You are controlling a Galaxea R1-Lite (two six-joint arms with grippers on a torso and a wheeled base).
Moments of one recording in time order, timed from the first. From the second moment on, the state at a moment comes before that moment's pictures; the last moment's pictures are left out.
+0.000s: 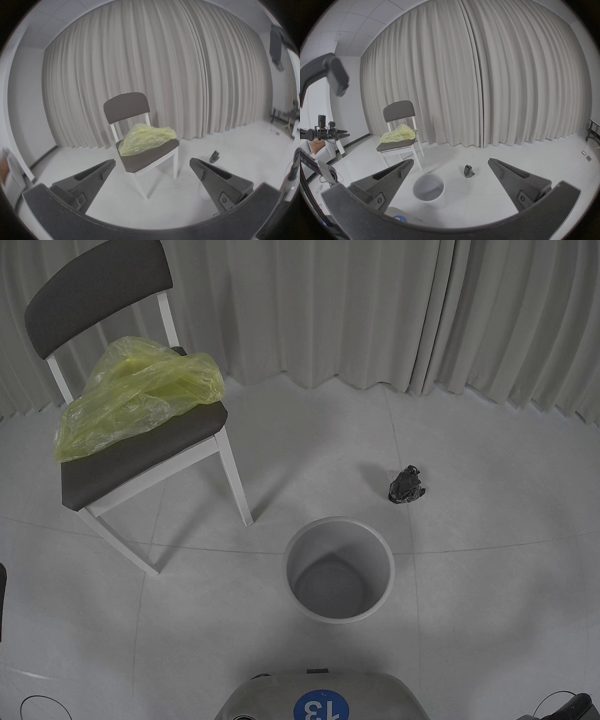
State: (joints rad) left arm -0.04 0.36 -0.47 -0.01 0.03 0.15; right arm 0.01 0.34 -0.39 -0.09 0.24 0.05
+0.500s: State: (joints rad) left arm 0.10 0.84 -0.71 -0.01 0.13 0.34; right arm 0.01 0.78 -0.58 -0.22 0.26 0.07
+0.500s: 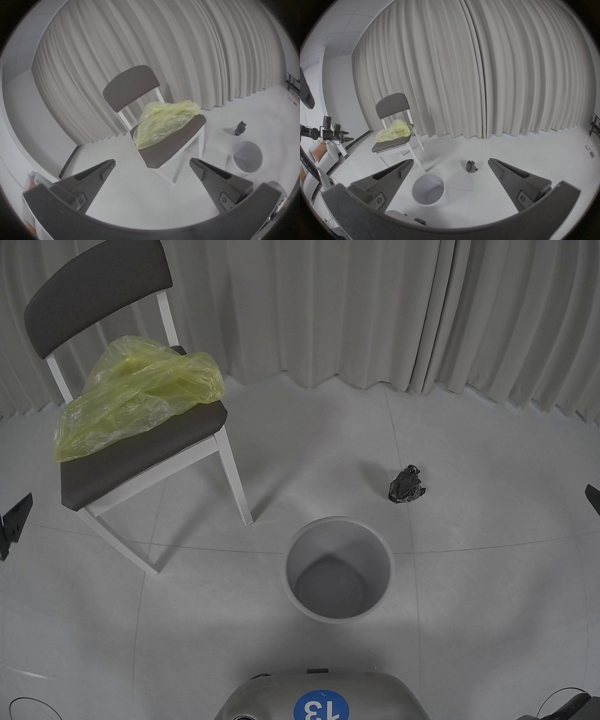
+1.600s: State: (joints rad) left arm 0.36 1.57 -1.16 -0.10 -0.02 0.30; right arm 0.06 0.92 -0.57 -0.25 0.26 0.15
